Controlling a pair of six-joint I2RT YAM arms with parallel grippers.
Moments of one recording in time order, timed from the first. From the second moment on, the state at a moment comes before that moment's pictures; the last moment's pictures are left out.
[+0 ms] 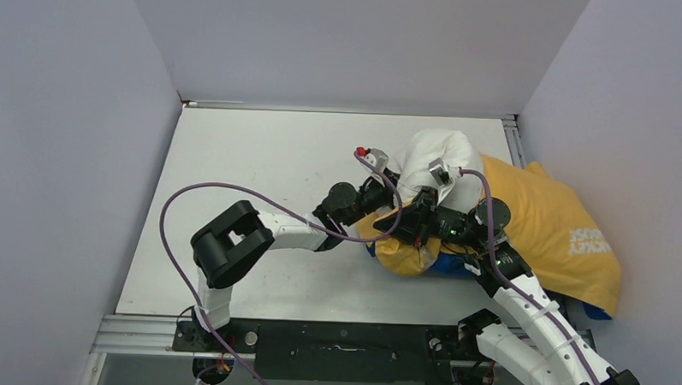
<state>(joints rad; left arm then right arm) -0.95 1.89 1.09 1.09 0.08 -0.49 0.47 0.78 0.65 0.27 -0.86 0.69</state>
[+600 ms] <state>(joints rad) -1.05 1.50 0.78 0.58 0.06 -0.40 0.53 0.60 0.69 -0.22 -0.60 0.36</state>
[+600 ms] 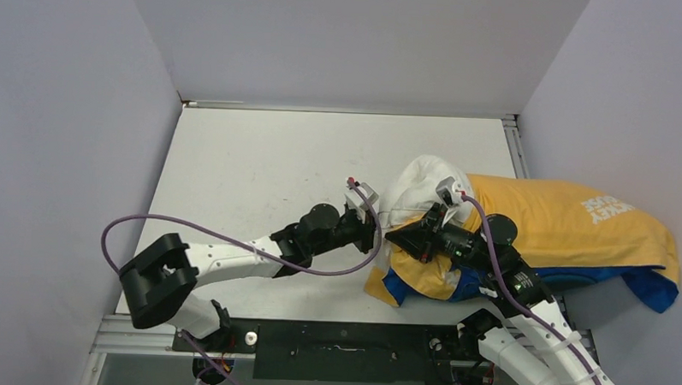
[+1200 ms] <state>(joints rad) -1.08 1.09 1.02 0.02 -0.08 -0.19 0.53 0.51 0.63 -0.18 -0.46 0.36</state>
